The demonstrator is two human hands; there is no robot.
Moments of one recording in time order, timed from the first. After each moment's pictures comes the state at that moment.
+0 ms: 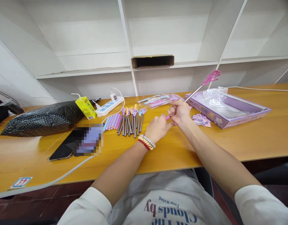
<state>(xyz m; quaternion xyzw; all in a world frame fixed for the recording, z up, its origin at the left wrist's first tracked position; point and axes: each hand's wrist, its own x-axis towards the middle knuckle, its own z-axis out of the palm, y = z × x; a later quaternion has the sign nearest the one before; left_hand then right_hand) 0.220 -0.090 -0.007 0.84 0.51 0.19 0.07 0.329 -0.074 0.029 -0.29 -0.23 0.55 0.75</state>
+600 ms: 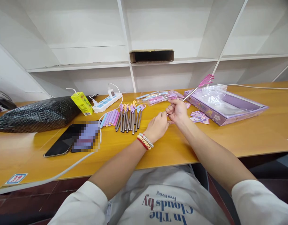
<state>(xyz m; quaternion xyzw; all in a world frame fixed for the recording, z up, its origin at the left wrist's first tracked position) 0.224 -0.097 -0.018 0.87 0.44 0.20 0.00 0.332 -0.062 0.011 -0.30 -0.21 0.56 0.74</state>
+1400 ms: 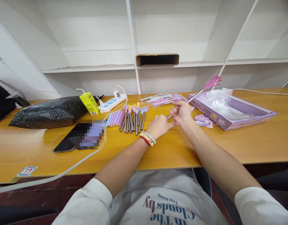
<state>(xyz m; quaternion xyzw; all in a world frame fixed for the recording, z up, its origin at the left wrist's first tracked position) 0.219 -0.081 -0.014 0.83 0.52 0.17 0.10 0.334 -0.065 0.019 -0.31 -0.24 0.55 0.74</state>
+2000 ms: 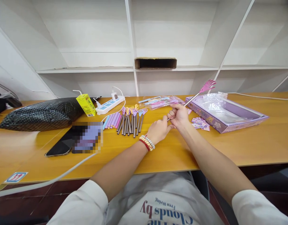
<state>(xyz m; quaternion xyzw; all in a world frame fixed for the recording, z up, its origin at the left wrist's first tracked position) 0.224 -0.091 -0.017 0.86 0.49 0.16 0.04 0.333 -0.065 0.016 -0.31 -0.23 0.57 0.73</state>
